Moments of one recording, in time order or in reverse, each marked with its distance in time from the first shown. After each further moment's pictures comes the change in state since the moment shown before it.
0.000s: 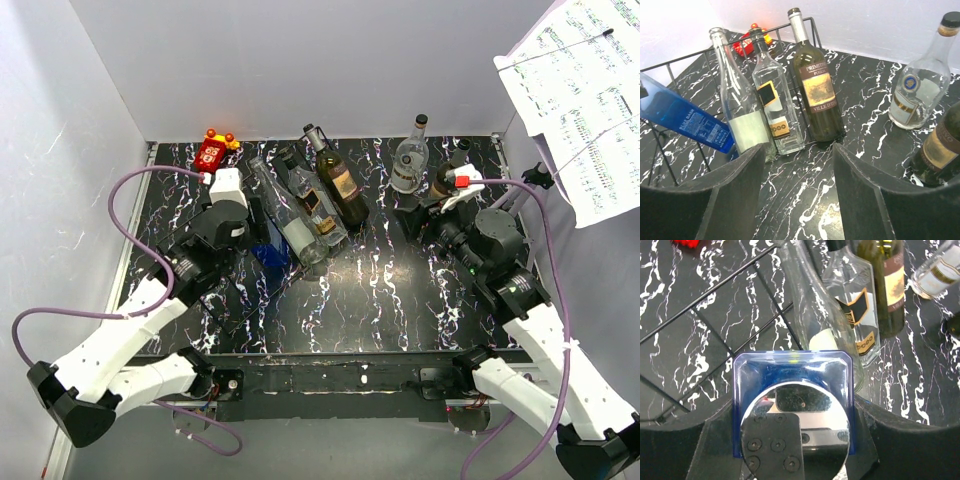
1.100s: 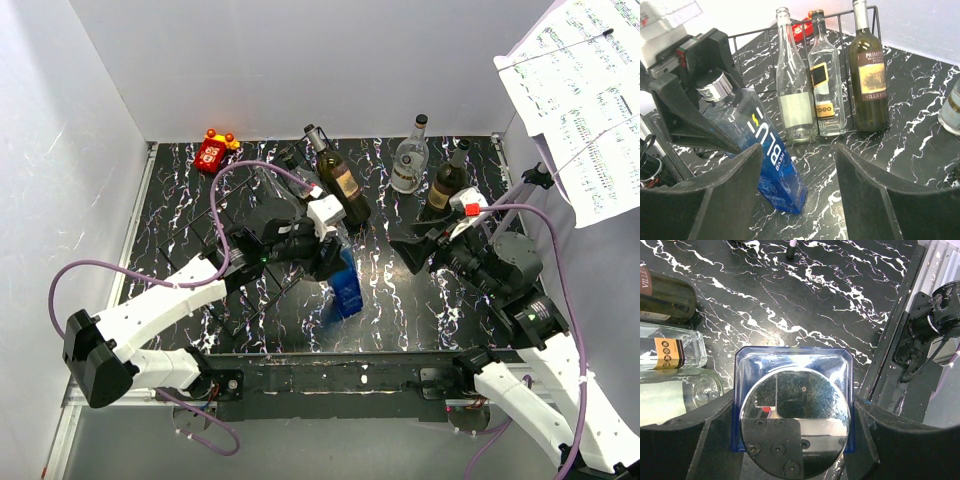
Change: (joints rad) left arm -0.136 0.221 0.000 0.268 0.855 0.431; right arm 0.000 -0.165 -0.045 -0.101 -0.248 0.014
